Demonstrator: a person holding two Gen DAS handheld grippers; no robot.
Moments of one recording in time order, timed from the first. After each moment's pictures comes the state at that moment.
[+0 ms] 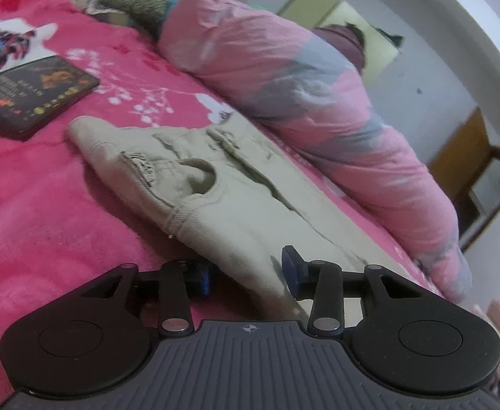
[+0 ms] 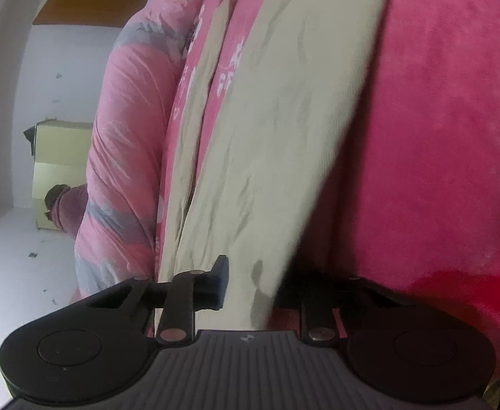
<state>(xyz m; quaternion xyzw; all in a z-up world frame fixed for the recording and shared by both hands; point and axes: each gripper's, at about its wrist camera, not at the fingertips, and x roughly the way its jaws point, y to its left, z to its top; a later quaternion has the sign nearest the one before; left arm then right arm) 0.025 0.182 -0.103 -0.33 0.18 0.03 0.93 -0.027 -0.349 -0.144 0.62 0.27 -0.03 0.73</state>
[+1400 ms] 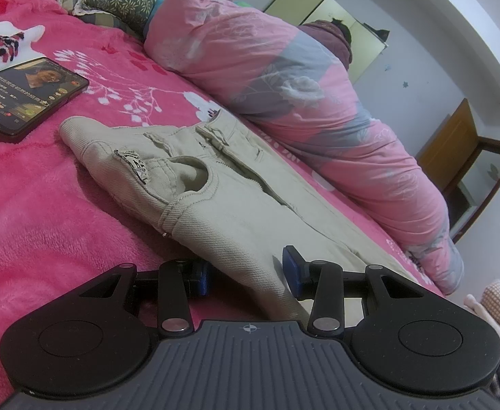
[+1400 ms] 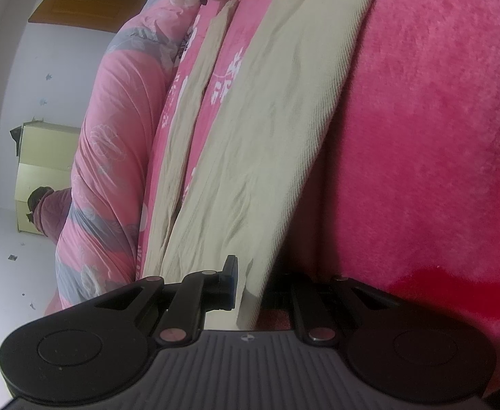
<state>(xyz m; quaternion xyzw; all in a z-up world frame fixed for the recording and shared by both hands) 0.021 0.183 -0.104 -0.33 0.18 0.02 0.93 -0.025 -0.342 -0.138 0.60 0.27 -0.06 0.75</state>
